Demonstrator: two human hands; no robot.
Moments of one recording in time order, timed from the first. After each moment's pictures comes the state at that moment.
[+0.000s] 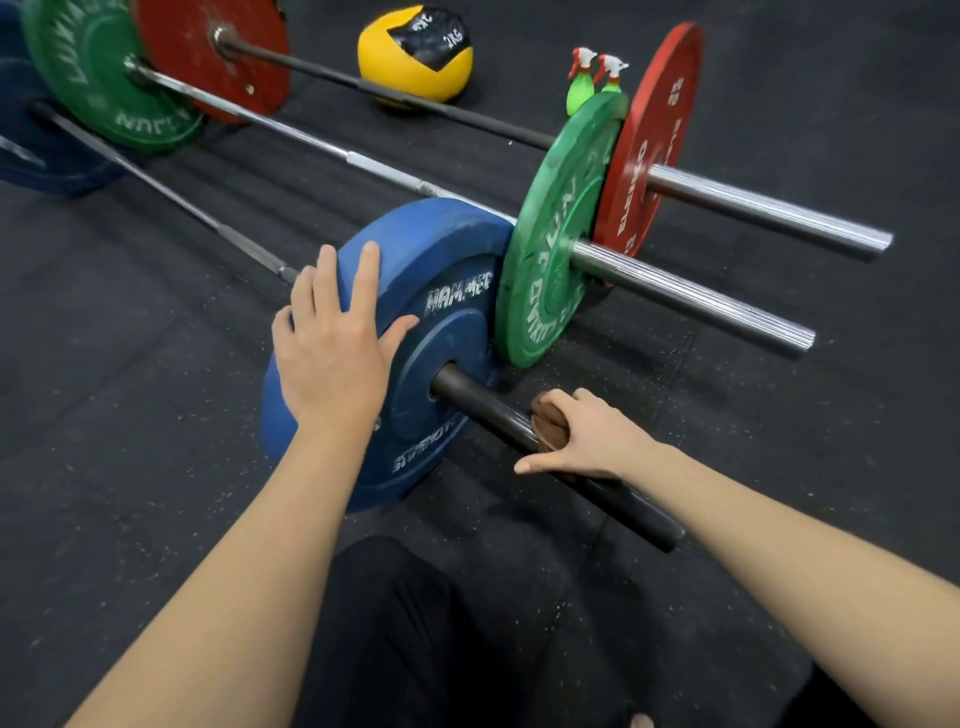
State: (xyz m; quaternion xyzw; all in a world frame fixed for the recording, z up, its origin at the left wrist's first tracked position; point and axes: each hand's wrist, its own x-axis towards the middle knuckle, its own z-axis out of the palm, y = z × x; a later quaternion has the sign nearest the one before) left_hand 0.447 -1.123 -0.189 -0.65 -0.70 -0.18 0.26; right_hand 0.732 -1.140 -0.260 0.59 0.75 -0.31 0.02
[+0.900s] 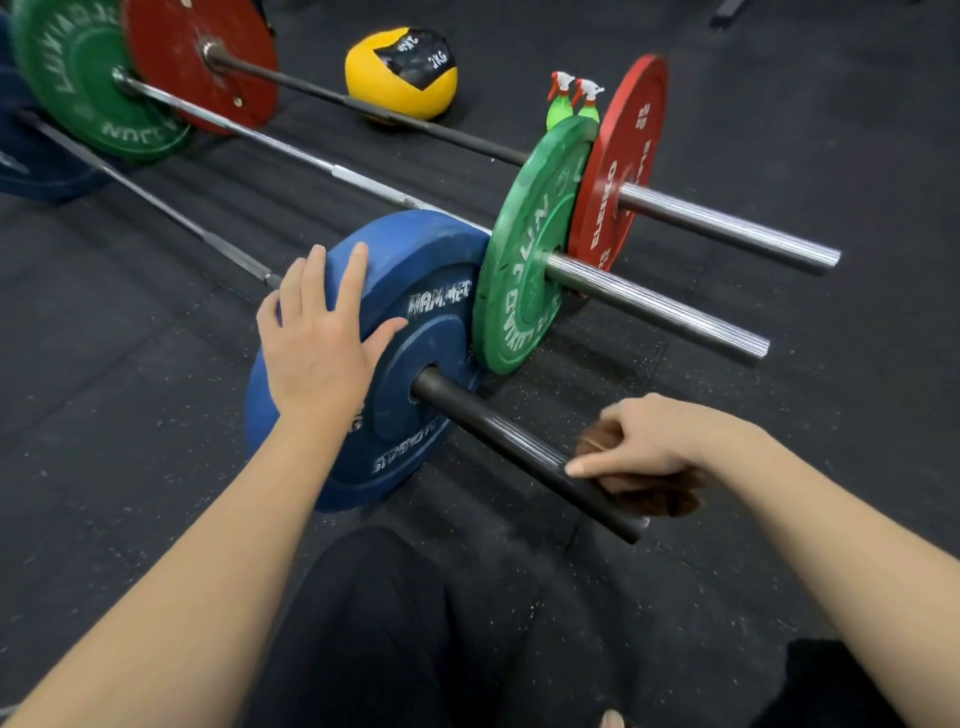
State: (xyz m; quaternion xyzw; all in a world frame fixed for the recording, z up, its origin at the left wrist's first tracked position) left_hand 0.452 -1.122 -0.182 -0.67 -0.67 -0.21 0.26; right_hand 0.792 -1.164 -0.158 0.61 0.71 -0.30 0.18
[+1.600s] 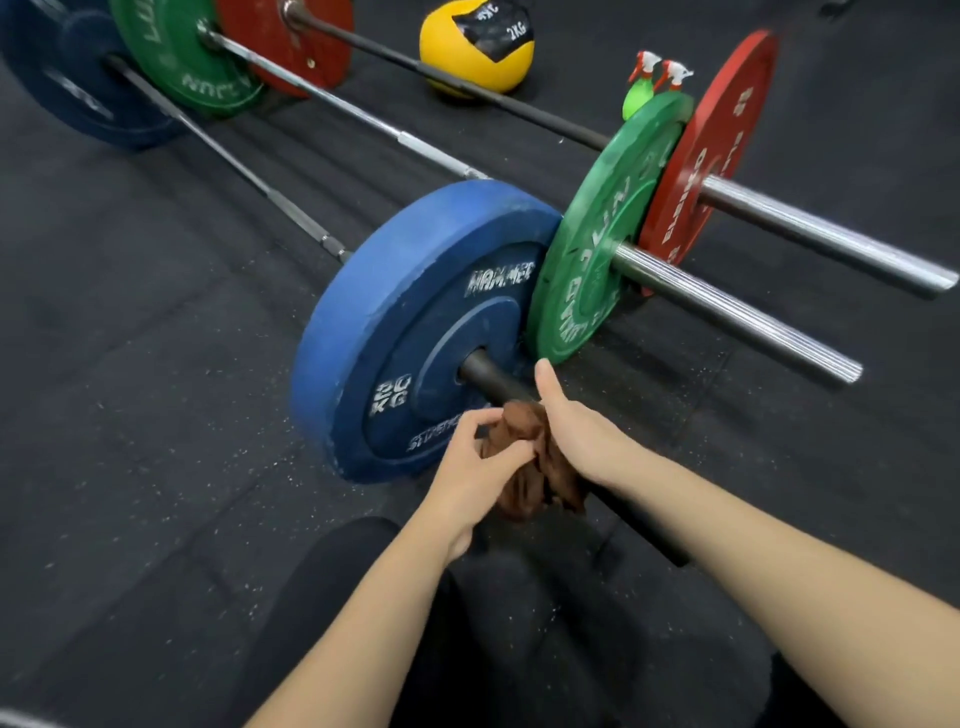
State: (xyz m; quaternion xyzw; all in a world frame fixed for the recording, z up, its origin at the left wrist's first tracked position) left_hand 0.542 -1.223 -0.248 -0.33 -0.61 -0.42 -0.59; right_hand 0.681 -1.156 -0.219 0.61 0.59 -0.52 -0.07
